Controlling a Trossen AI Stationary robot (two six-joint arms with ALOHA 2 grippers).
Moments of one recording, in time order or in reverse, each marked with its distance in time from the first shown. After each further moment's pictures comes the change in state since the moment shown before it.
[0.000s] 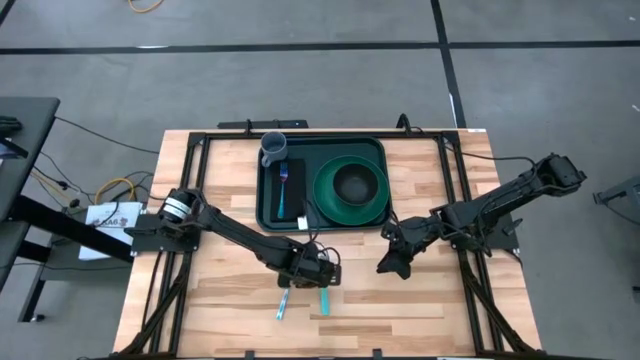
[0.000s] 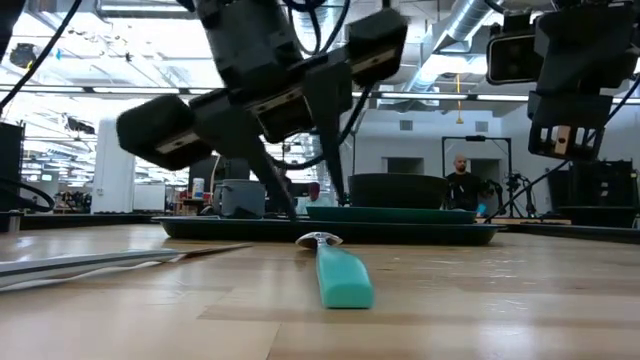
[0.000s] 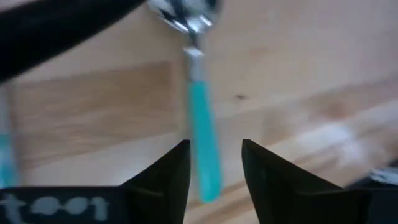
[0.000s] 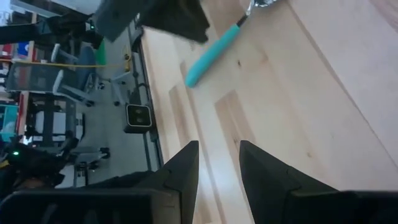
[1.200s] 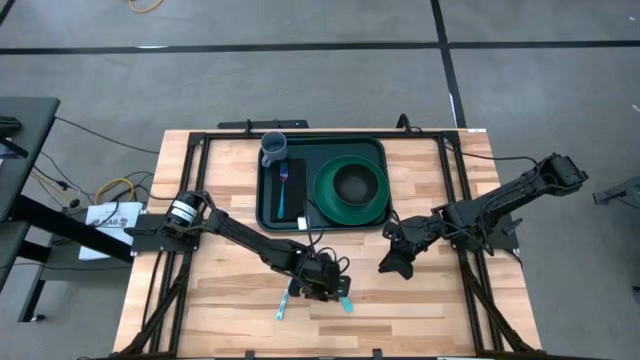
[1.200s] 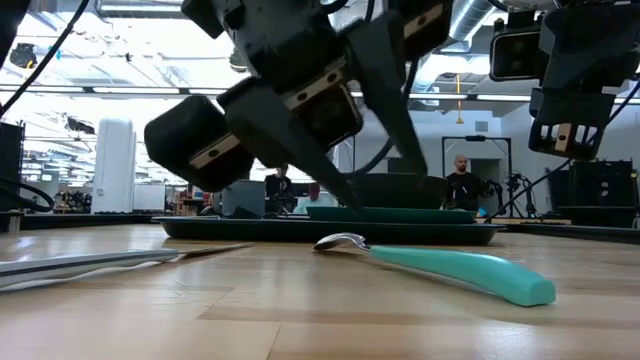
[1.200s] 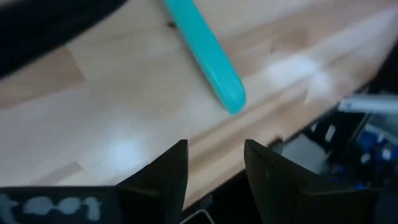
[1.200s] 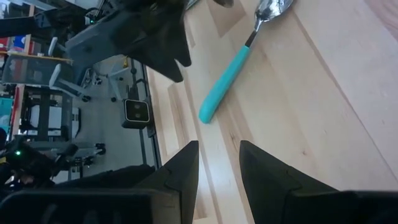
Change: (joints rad) left arm 0.009 0.048 0.001 0.240 0.190 0.077; right arm 0.000 -0.025 0.000 -0.031 -0.003 -0.033
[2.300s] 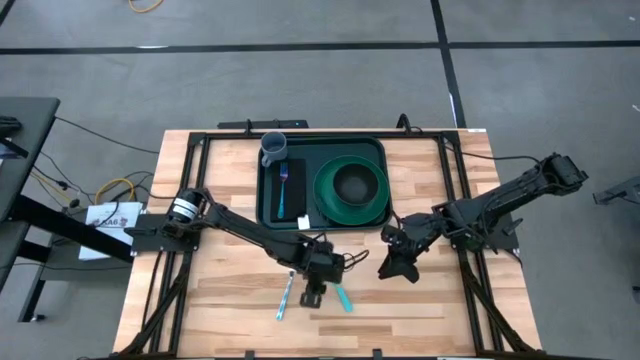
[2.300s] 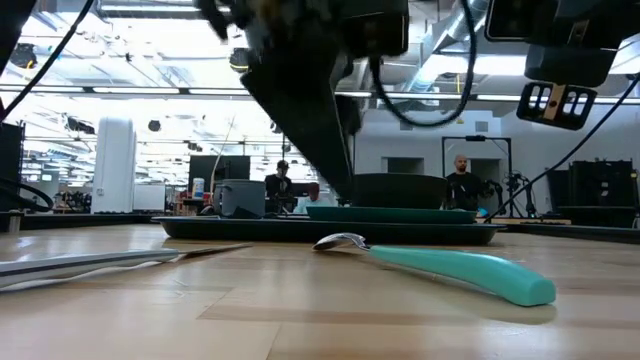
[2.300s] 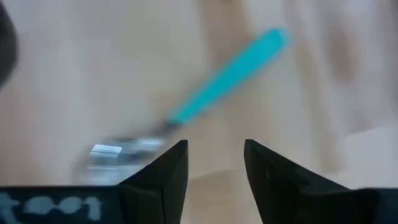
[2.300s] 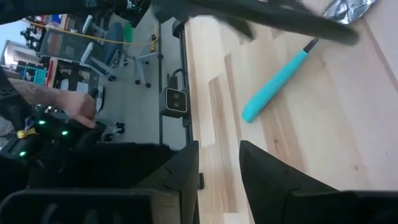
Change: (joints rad) left arm 0.039 -0.002 0.160 -0.393 -0.143 1.676; right arm 0.002 0.000 0.080 -0.004 -0.104 -0.070
